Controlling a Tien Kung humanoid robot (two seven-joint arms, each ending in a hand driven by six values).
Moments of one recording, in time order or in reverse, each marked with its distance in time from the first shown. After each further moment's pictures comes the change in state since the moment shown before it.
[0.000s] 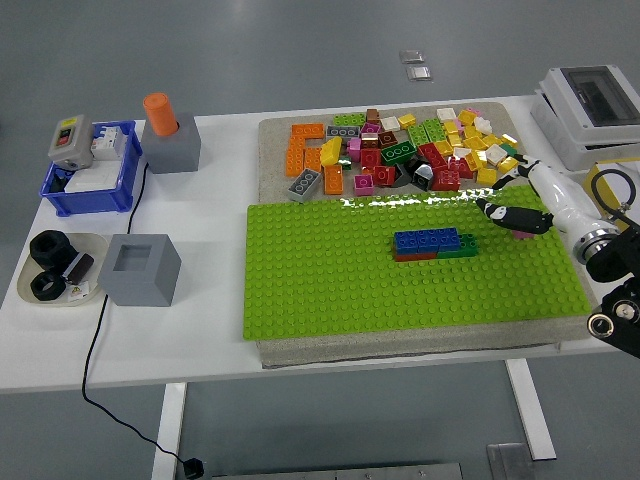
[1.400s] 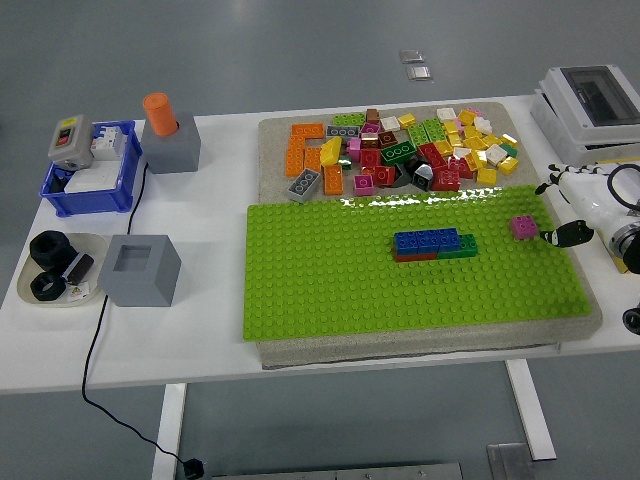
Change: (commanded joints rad) left arm -0.017 0.025 -0.030 -0.002 0.026 0.012 0.016; right arm 0.179 -0.033 -0.329 -0.179 -0.002 0.037 0.082
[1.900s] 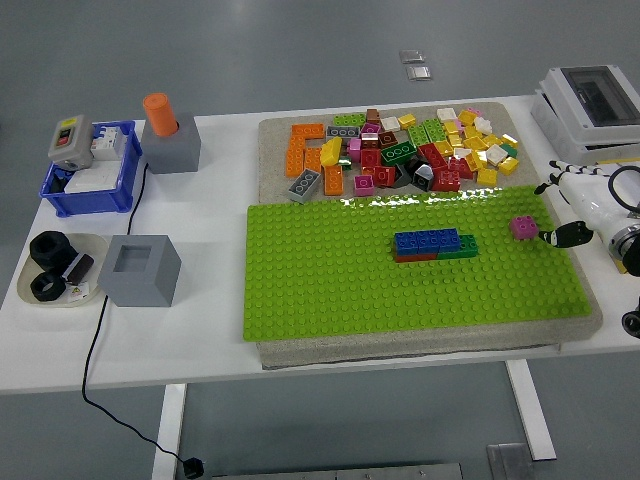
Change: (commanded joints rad) left arm 0.001 -0.001 -0.011 -0.001 0.015 0.000 0.007; right arm -0.041 -0.005 0.053 0.009 -0.008 -0.010 -0.002
